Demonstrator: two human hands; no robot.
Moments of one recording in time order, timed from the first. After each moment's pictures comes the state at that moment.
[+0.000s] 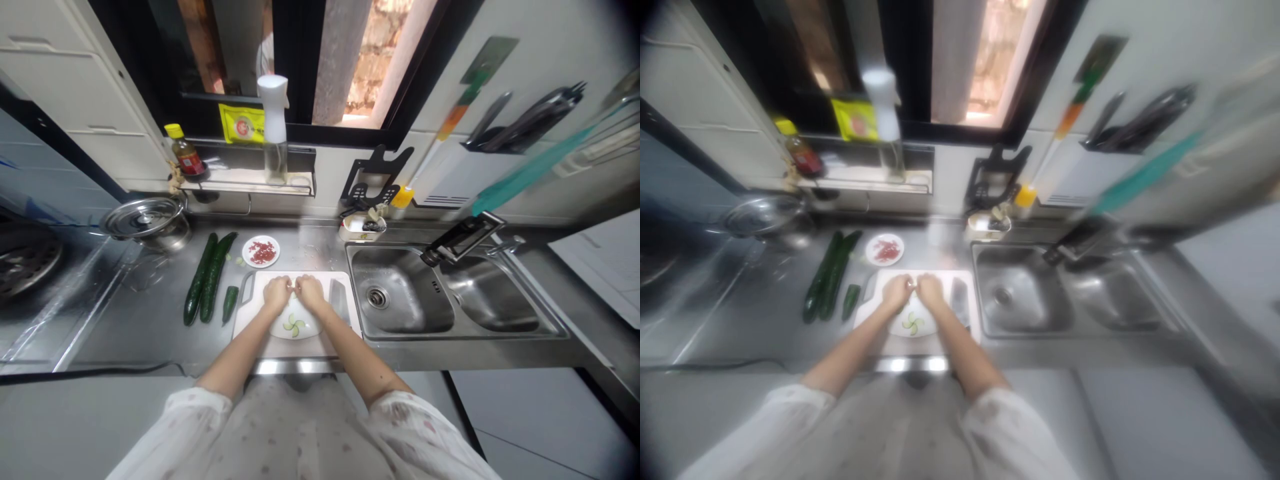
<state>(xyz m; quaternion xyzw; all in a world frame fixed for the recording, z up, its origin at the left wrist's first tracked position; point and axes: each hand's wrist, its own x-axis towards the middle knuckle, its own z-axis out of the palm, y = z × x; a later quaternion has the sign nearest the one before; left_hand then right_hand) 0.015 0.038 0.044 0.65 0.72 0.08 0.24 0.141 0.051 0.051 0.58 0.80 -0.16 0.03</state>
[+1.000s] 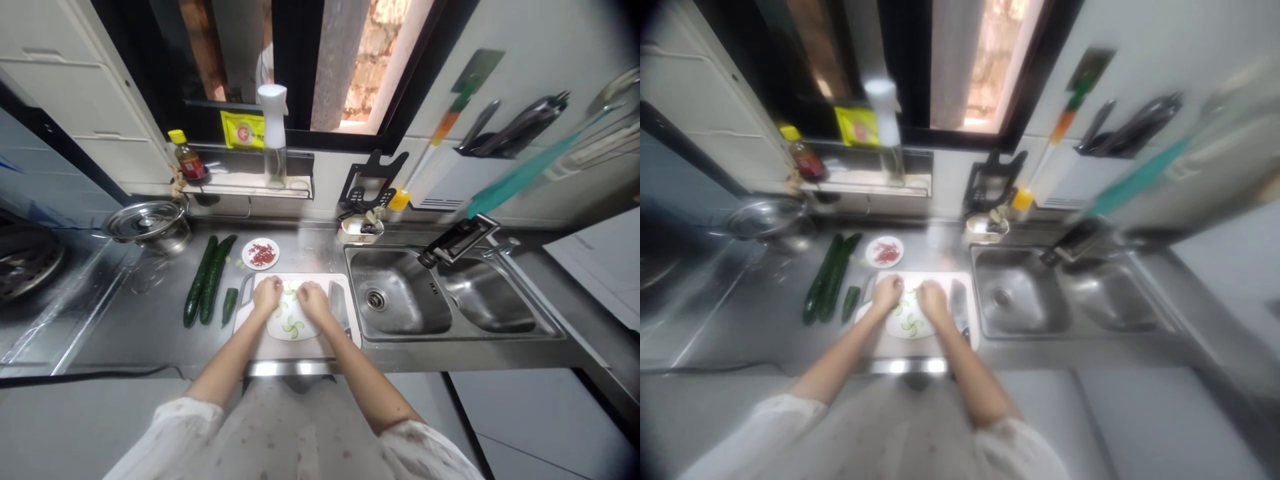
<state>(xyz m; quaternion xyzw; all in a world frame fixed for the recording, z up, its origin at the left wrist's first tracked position) -0.008 0.034 0.046 0.61 0.75 0.12 0.22 0.155 0.018 0.062 0.61 0.76 -0.17 -0.13</state>
